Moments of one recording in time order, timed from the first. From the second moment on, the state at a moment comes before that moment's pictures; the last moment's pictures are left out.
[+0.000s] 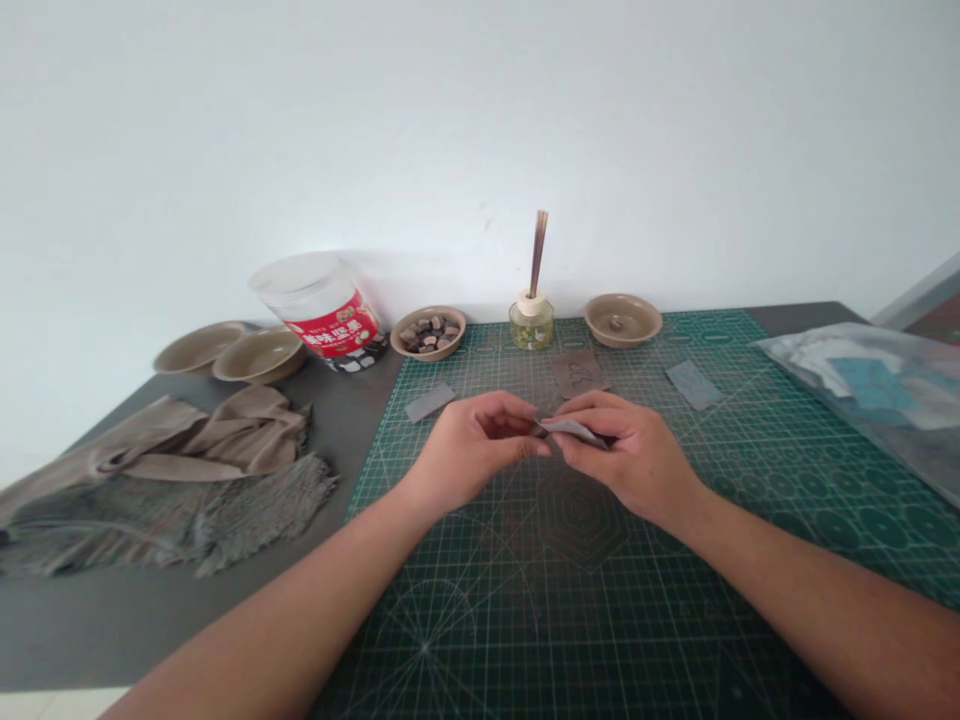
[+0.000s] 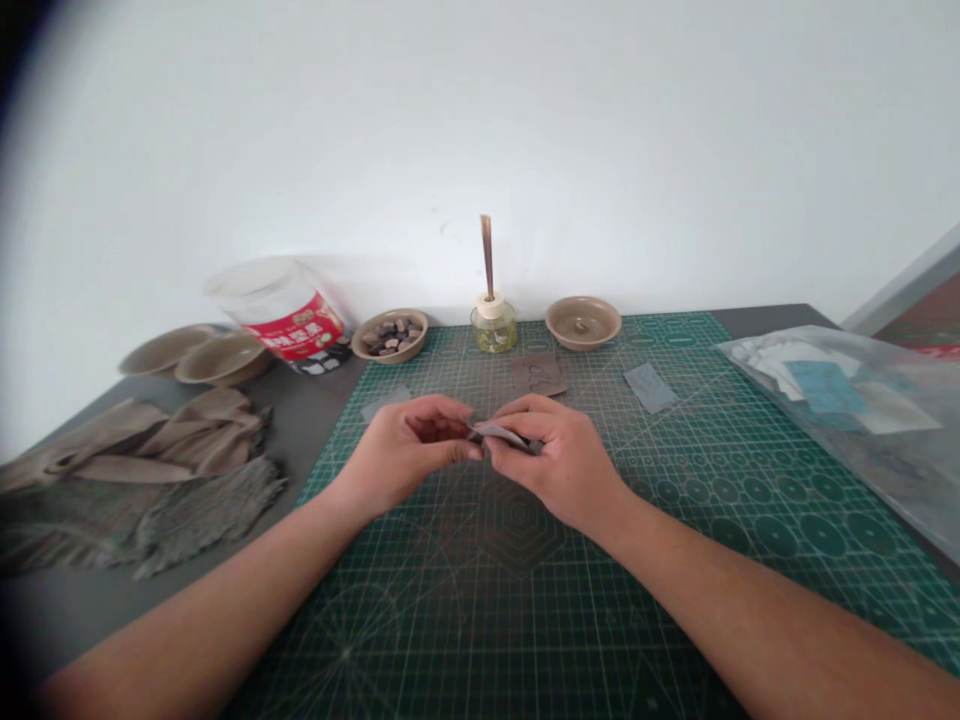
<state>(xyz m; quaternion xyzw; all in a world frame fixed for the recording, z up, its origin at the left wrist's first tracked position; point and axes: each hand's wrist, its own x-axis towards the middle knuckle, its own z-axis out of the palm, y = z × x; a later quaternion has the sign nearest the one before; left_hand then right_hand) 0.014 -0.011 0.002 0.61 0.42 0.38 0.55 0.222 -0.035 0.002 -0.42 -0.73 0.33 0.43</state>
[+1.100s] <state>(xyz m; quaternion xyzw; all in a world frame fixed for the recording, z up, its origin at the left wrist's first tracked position) 0.015 -0.019 0.008 0.64 0.38 0.40 0.52 0.221 -0.036 -0.003 -0.41 -0.76 0.29 0.42</state>
